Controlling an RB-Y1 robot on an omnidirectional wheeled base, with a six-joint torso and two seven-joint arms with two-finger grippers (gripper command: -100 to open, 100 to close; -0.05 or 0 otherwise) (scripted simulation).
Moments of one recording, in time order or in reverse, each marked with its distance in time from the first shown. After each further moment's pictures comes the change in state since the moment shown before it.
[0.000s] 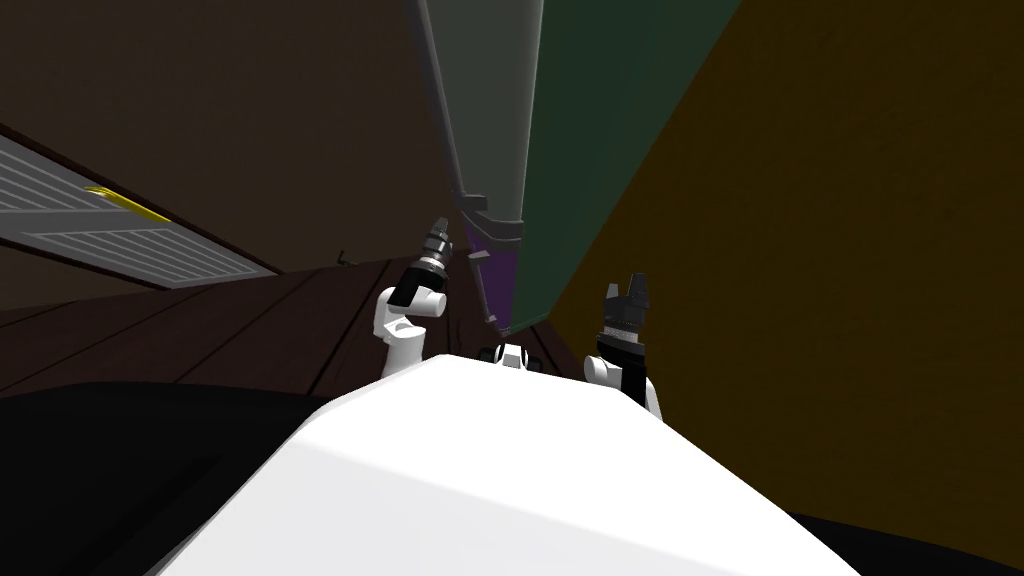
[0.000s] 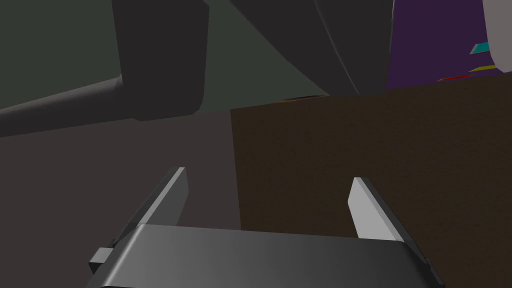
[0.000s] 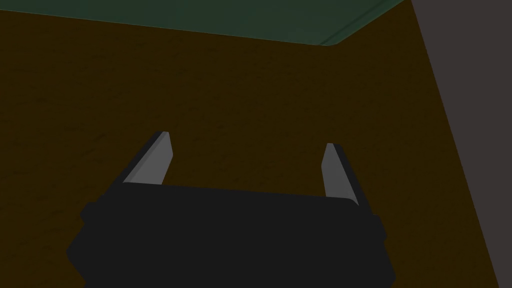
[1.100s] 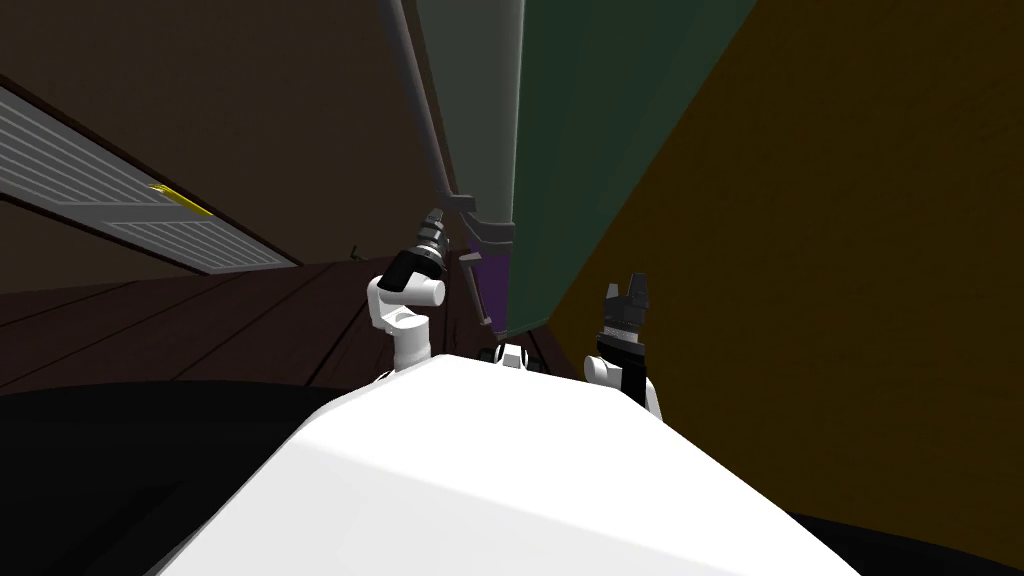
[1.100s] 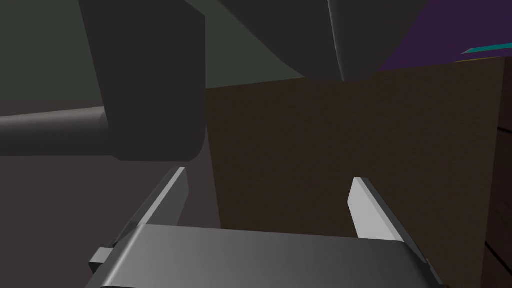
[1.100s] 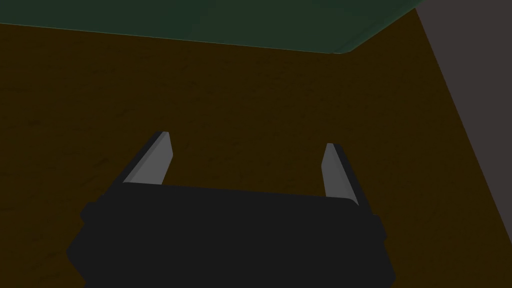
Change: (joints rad) left arm -0.148 -0.046 0.043 -0.054 -0.036 0.289 0.012; right arm 0.000 0.000 0.000 0.000 0.000 0.000 0.000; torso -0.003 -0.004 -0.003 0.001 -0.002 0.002
